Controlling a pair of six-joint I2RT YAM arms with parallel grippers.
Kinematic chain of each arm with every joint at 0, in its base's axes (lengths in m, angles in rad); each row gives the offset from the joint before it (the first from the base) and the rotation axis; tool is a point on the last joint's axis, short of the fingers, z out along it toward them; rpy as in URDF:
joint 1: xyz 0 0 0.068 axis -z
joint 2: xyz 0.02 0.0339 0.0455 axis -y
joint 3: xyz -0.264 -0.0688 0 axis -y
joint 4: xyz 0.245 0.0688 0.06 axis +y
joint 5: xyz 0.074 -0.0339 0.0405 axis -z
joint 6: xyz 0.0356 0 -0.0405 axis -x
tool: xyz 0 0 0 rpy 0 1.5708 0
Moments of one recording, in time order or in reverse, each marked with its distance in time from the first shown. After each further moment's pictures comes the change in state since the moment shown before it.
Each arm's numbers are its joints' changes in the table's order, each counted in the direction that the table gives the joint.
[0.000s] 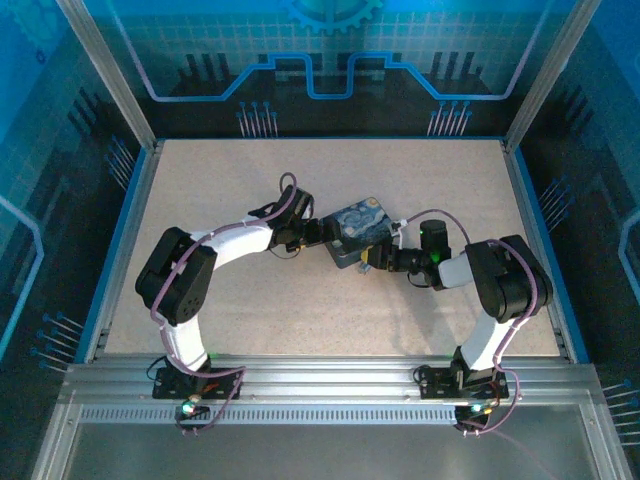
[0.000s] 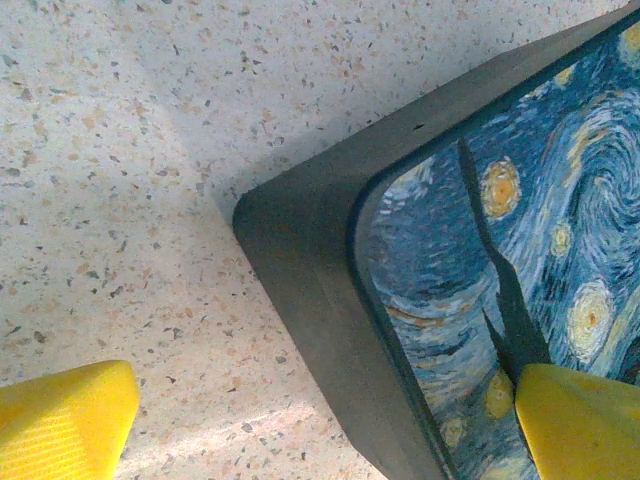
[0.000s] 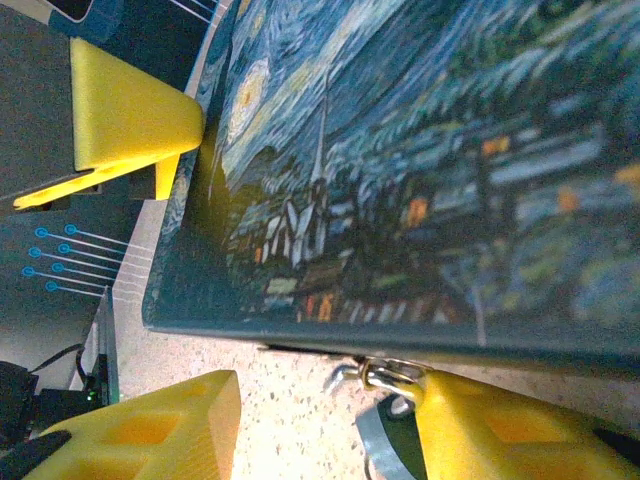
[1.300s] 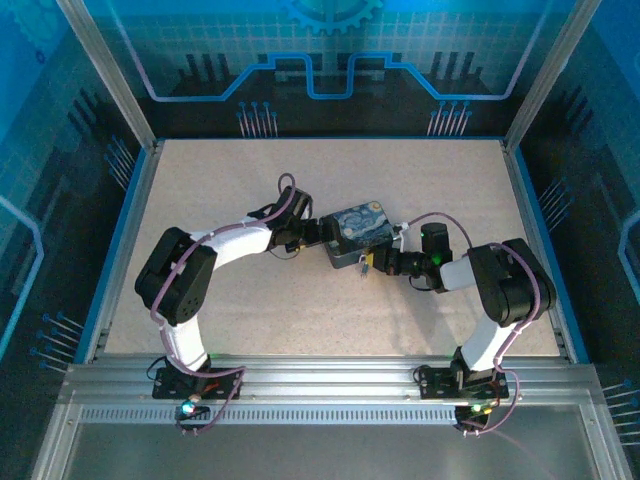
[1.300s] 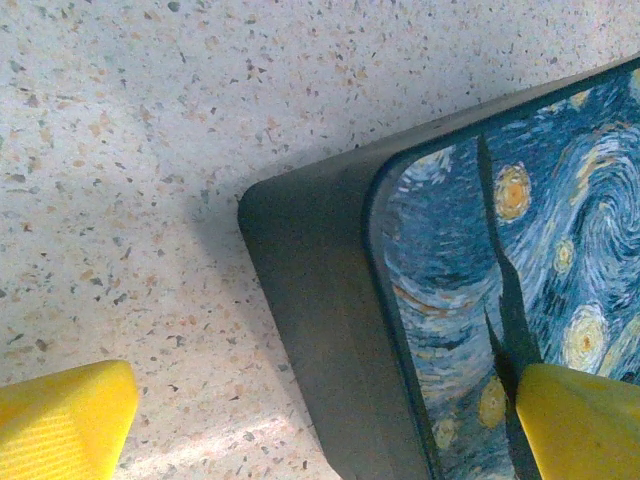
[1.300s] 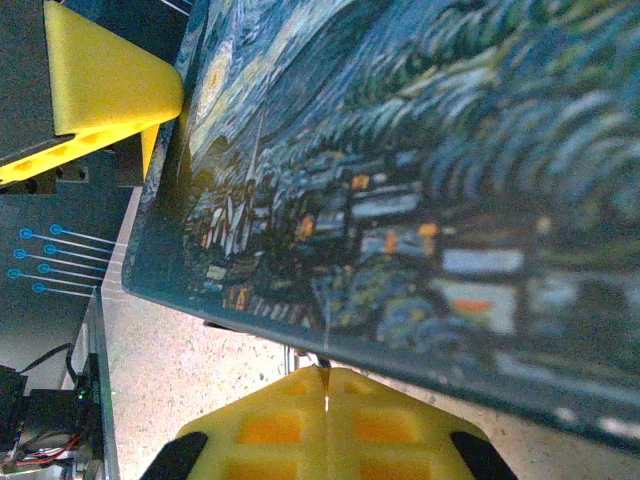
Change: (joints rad) left arm -0.005 0.001 -0.021 -0.035 0.000 0.008; right arm 0.002 0.026 -0.022 0.038 0.029 0.008
